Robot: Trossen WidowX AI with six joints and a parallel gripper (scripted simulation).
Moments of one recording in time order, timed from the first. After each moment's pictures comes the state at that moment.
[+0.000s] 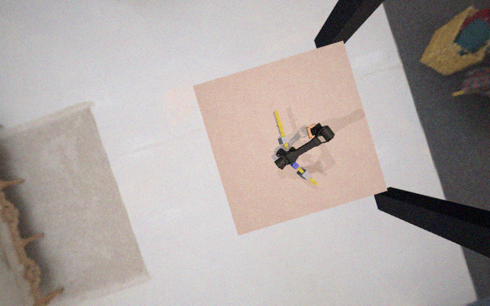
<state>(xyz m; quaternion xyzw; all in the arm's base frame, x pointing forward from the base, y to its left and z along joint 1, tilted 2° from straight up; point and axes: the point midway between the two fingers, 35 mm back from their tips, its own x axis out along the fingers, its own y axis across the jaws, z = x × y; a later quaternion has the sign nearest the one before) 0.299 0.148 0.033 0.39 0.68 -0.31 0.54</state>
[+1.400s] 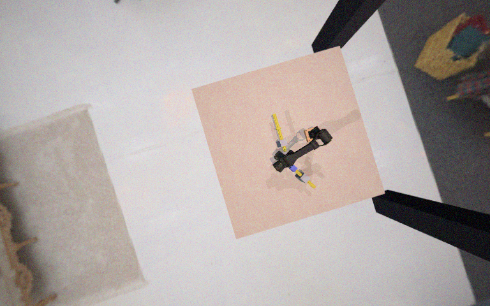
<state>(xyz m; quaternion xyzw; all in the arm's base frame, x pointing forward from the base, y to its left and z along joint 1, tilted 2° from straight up) 0.299 0.148 0.033 0.39 0.68 -0.31 0.54</state>
